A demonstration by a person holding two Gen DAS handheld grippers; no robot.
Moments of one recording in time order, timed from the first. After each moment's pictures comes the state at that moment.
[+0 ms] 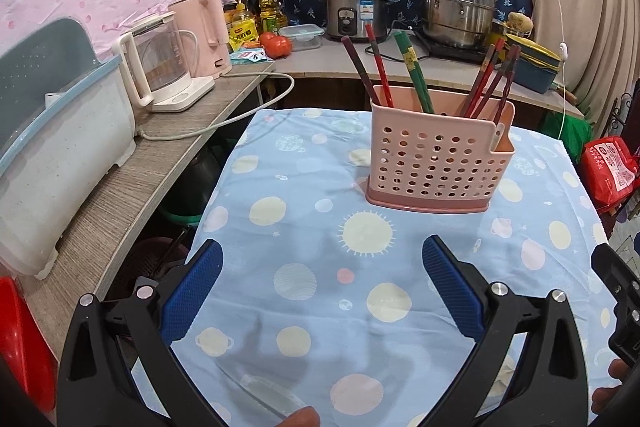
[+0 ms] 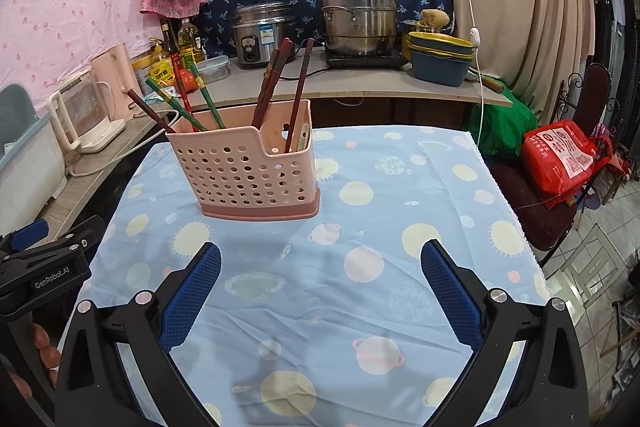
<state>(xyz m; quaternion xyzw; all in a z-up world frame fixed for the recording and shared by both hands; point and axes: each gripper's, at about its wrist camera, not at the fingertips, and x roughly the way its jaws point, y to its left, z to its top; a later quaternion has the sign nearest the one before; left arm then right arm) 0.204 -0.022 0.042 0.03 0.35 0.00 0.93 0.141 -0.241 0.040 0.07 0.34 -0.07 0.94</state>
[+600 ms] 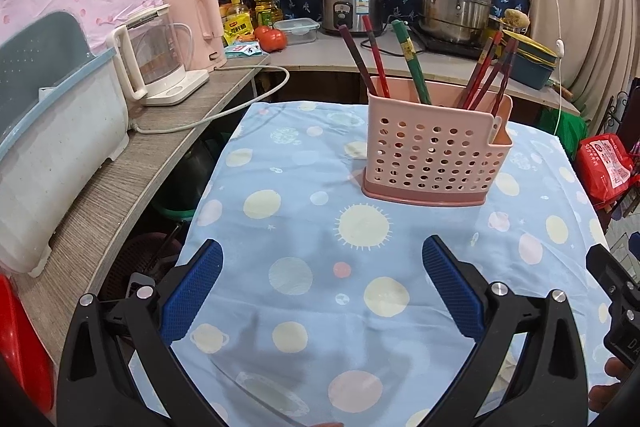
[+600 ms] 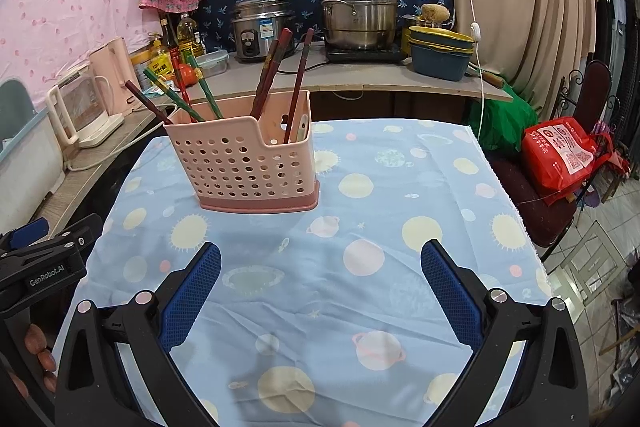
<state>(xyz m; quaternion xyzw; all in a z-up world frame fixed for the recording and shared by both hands) 0.204 -0.020 0.037 0.03 0.36 0.00 0.93 0.141 -0.240 0.035 0.06 0.34 -0.07 0.93</state>
